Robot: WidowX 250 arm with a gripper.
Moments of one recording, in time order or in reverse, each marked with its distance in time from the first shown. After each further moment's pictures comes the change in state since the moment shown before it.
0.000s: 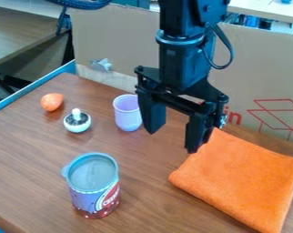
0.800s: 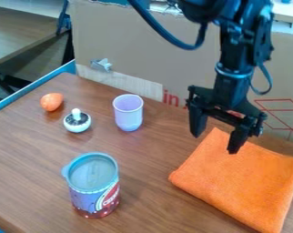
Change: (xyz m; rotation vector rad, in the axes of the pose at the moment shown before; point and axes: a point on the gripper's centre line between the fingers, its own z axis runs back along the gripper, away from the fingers) arm 0.092 -0.006 -0.071 0.082 0.017 0.049
